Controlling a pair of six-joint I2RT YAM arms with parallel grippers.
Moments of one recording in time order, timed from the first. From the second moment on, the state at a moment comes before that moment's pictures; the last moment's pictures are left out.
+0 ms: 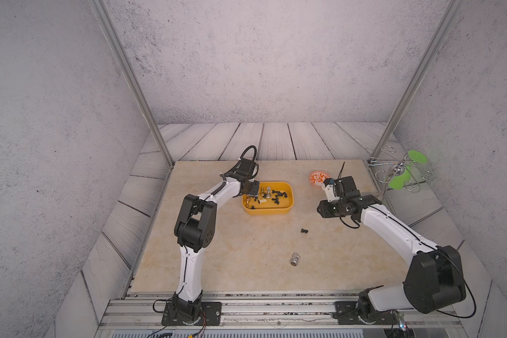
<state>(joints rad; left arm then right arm) -0.43 2.11 1.66 -0.50 -0.02 -0.12 0.28 1.41 1.06 -0.63 -0.14 0.13</state>
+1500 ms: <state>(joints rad) -0.39 1.77 1.40 -0.44 0.02 -0.18 0.47 1.56 1.09 -0.76 -0.12 -0.07</state>
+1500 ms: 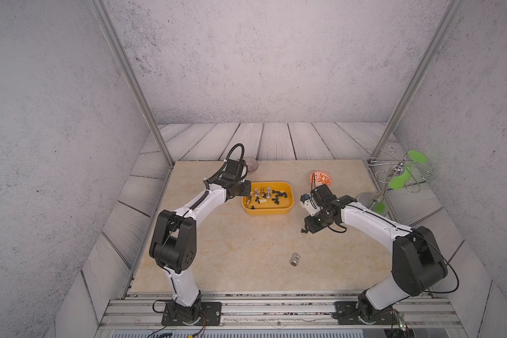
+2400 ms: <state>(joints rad) -0.39 1.65 1.25 -0.45 0.06 -0.20 0.83 1.63 1.07 -0.92 -0.12 0.32</state>
